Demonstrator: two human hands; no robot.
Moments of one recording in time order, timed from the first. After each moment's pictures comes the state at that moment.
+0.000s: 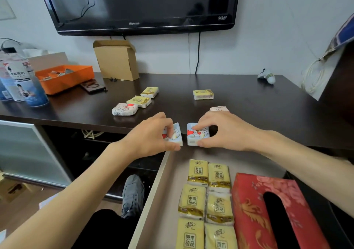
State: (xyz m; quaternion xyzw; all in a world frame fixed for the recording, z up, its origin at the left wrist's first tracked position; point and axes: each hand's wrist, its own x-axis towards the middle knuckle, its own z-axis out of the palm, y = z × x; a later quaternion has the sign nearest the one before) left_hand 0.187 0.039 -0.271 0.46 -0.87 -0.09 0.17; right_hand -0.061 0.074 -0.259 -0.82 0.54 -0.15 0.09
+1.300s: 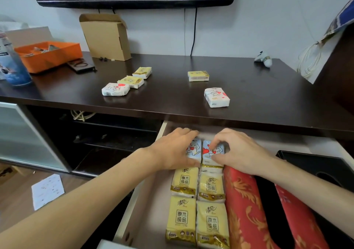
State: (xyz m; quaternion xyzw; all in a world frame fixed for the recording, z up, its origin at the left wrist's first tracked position) left_hand 0.125 0.070 -0.342 0.41 -0.91 -0.11 0.05; right_hand -0.076 0.138 -0.322 -0.73 0.65 -0.16 0.15
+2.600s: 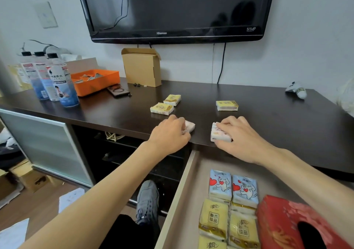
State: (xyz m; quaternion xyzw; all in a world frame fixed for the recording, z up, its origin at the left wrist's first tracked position) left_hand 0.193 0.004 -0.280 0.57 -0.80 0.02 0.19; right_hand -0.042 0.033 -0.283 -0.79 0.59 -0.19 0.03
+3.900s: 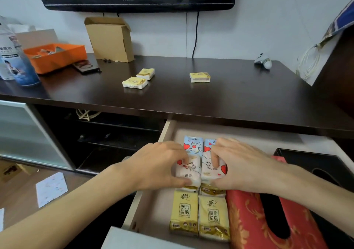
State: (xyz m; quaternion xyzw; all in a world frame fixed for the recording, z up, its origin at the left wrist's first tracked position) left_hand 0.180 0.130 -0.323 0.34 -0.94 -0.05 0.08; right_hand -0.059 0.181 -0.306 -0.80 0.59 0.00 0.07
